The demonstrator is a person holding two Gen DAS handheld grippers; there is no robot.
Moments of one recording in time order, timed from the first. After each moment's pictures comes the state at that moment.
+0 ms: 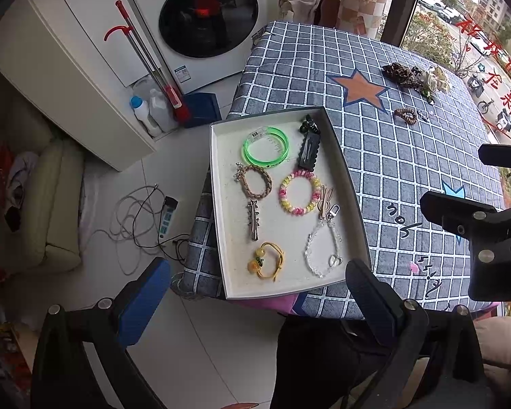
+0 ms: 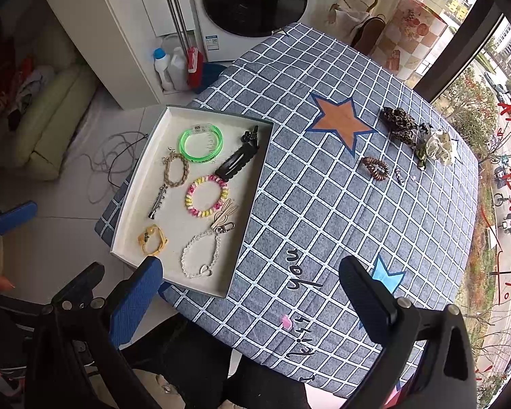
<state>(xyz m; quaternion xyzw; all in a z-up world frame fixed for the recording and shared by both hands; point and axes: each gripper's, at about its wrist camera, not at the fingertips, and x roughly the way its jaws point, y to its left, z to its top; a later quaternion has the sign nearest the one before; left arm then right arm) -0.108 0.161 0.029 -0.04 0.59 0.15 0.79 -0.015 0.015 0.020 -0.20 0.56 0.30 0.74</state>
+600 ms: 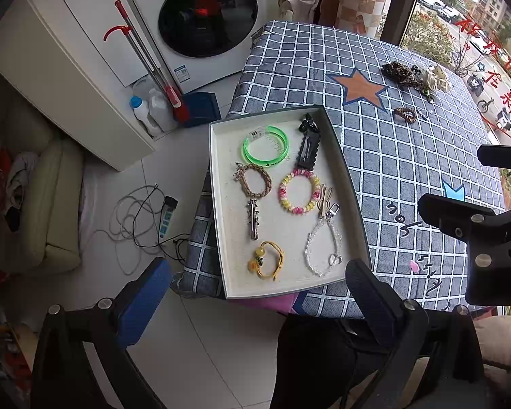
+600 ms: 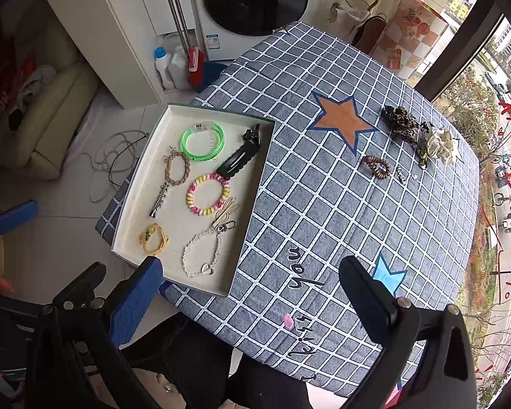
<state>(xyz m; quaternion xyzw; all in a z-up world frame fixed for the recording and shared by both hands) -0.108 0.161 0.028 -0.04 0.59 0.15 0.79 -0.016 0.016 0.020 -0.20 0.56 0.30 0.74</state>
